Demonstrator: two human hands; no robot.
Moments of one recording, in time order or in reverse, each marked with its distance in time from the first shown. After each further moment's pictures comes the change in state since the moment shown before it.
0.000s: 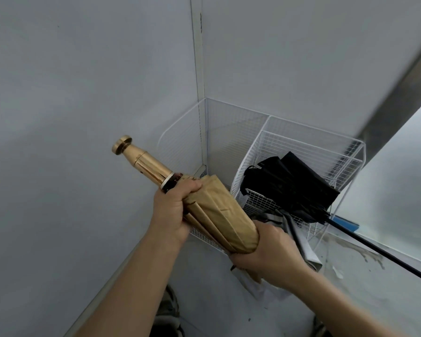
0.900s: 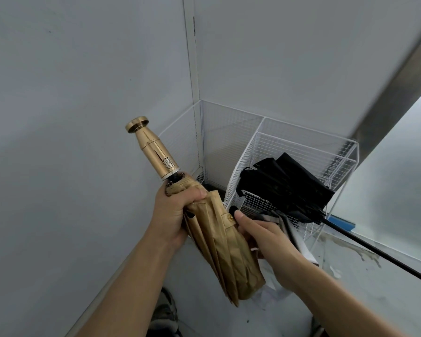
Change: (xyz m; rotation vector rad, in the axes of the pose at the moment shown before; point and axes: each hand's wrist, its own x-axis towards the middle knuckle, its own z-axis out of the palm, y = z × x) left_hand -0.009 0.003 0.002 0.153 -0.324 0.088; right_hand 0.000 -0.008 -0.011 0.987 -0.214 0.197
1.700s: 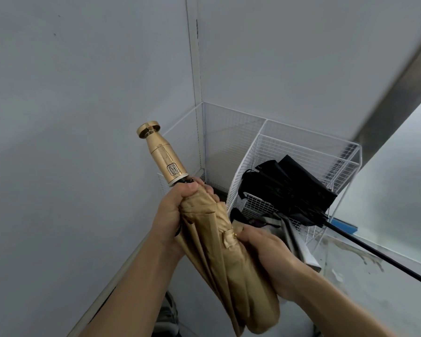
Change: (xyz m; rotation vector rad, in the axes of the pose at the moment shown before) left_hand -0.004 0.000 0.004 -0.342 -0.203 -0.160; right_hand -0.005 -0.003 0.008 0.236 -0.174 0.078
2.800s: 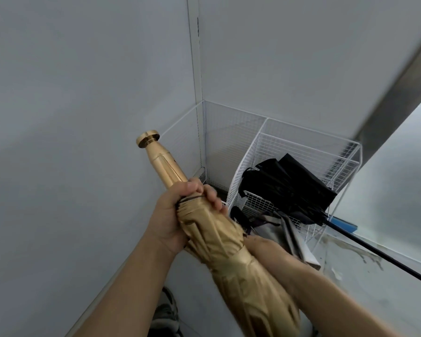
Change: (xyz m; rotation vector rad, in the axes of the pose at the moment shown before) left_hand -0.004 0.006 0.001 -0.003 -0.120 -0.104; right_hand 0.009 0.011 -0.010 -0.315 0.071 0.108
